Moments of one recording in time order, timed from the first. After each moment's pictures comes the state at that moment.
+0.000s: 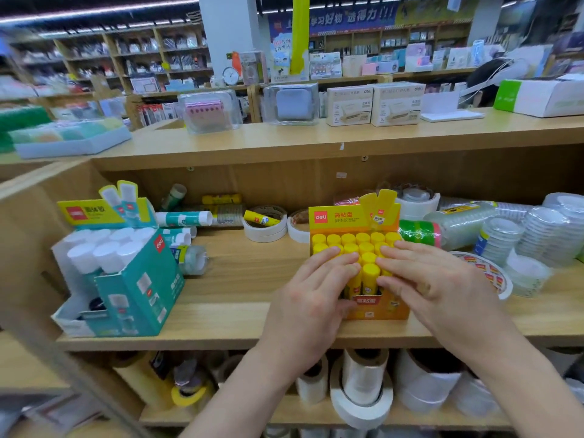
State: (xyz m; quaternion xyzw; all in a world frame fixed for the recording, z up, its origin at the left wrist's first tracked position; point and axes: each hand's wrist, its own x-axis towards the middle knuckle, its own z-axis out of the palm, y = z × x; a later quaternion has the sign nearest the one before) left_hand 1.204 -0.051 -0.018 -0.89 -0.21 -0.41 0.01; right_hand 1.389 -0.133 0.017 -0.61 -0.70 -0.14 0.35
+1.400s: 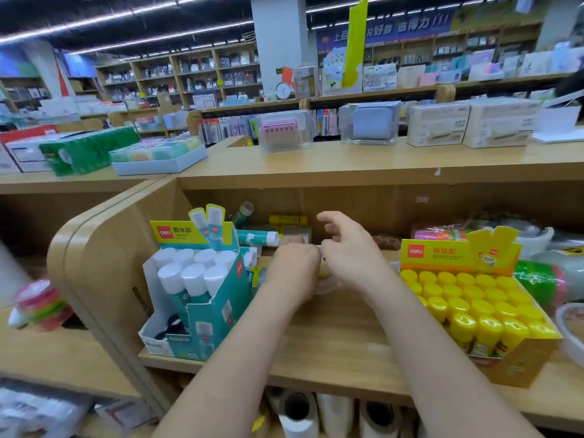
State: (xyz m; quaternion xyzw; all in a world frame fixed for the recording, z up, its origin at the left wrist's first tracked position) left_hand 1.139 0.081 0.034 -0.86 -0.50 -0.03 0.12; right_hand 1.238 0.032 0.059 -0.63 -0.59 0.24 0.44
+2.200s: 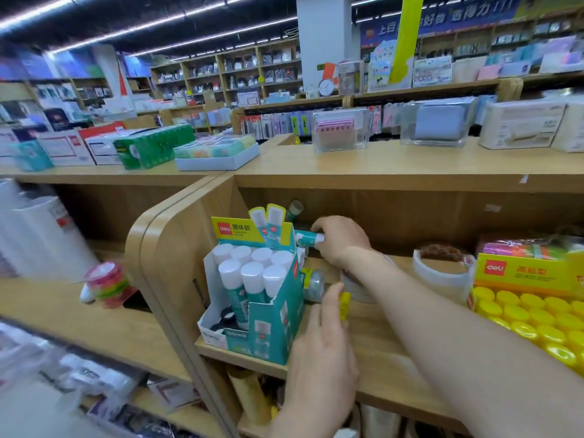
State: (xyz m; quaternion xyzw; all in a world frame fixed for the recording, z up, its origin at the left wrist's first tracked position) left_hand 1.088 -0.028 -0.011 -0.75 -0.55 -0.37 -0.09; right_hand 1.178 0.137 0.042 -0.65 -0.72 0.07 0.24
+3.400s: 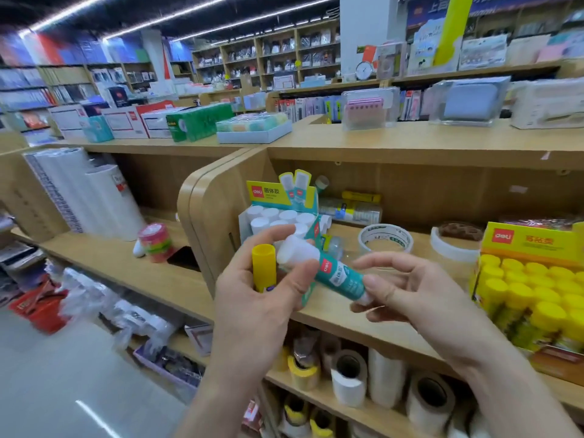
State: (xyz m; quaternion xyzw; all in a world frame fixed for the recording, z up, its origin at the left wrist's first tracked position) left_hand 1.032 -0.104 0.064 -0.53 -0.43 -0.65 -0.34; right_hand 1.217 -0.068 0.047 -0.41 -0.56 0.55 0.46
